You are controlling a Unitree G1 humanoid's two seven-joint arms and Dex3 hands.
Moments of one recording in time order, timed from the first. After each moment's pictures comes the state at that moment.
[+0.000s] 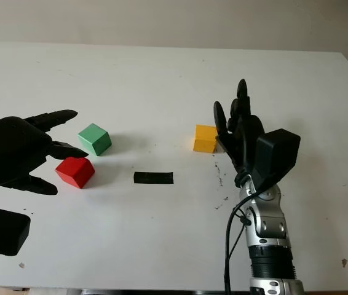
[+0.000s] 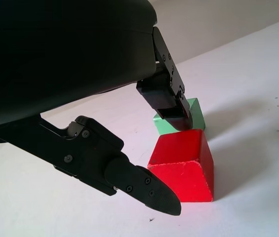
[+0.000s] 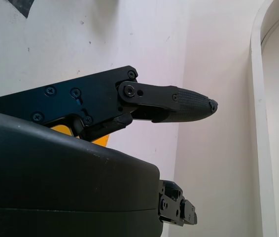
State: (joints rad) left arm -0.11 0.97 0.12 -0.26 0.73 -0.28 -0.37; right arm -0.36 -0.12 -0.12 0.15 0.13 0.07 0.12
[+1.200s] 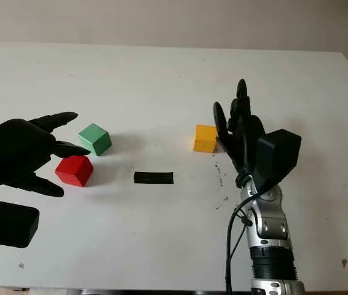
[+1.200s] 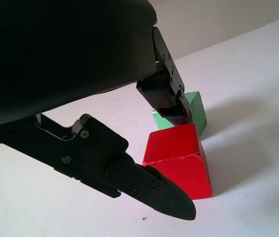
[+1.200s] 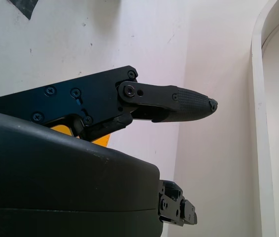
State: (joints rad) left arm -0.16 0.94 0.06 -0.22 0.75 -0.24 -0.38; right arm -0.36 -0.13 -0.12 0.14 0.13 0.08 0.13
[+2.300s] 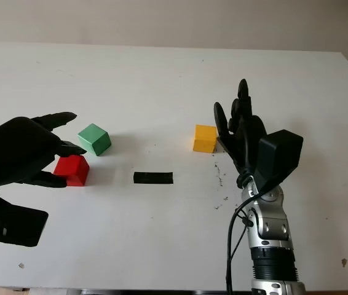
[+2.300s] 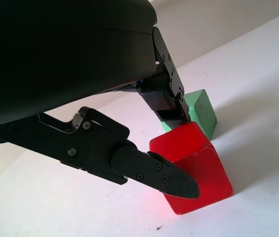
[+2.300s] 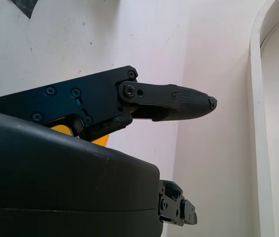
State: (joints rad) left arm -0.17 0.94 0.03 -0.20 0.88 -0.26 -0.28; right arm -0.35 -0.13 -0.12 0.13 0.13 0.08 0.14
